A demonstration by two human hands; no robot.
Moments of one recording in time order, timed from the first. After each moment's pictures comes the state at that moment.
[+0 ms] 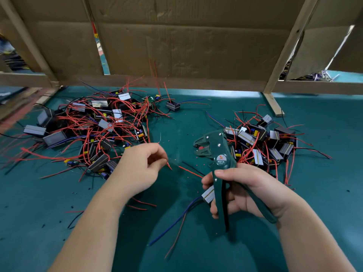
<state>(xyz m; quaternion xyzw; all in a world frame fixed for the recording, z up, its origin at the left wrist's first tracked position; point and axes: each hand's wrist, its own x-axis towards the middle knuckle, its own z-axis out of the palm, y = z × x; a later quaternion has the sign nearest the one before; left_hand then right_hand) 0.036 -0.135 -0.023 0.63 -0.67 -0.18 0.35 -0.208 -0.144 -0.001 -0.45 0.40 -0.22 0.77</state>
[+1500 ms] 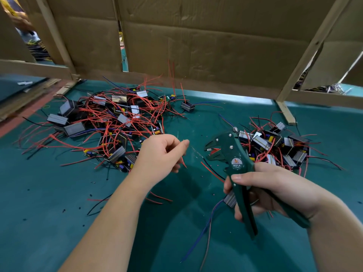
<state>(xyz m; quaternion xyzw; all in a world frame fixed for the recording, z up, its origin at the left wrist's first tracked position) 0.033 -0.139 -0.025 0.57 -0.55 -0.32 0.52 -0.210 -0.140 0.026 -0.53 0.47 -0.14 0.69</state>
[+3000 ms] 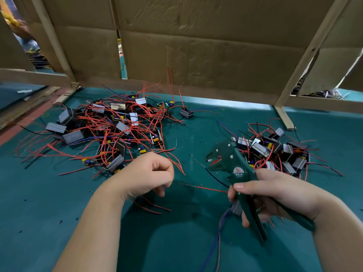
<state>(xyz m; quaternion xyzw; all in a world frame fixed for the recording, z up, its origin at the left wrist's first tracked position) 0.062 -0.125 -0.009 0.55 -0.64 -0.44 0.29 -0.219 -0.156 0.024 -0.55 0.48 -0.10 0.68</state>
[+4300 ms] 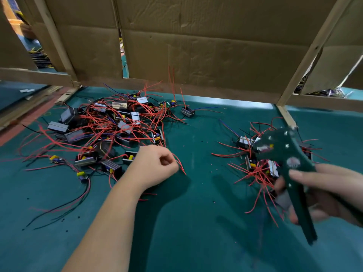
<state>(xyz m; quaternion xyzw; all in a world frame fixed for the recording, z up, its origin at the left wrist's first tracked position) 0.060 -0.150 -0.034 0.67 -0.63 -0.22 0.33 -0.282 -0.155 0.048 -0.53 0.53 -0.16 0.64</state>
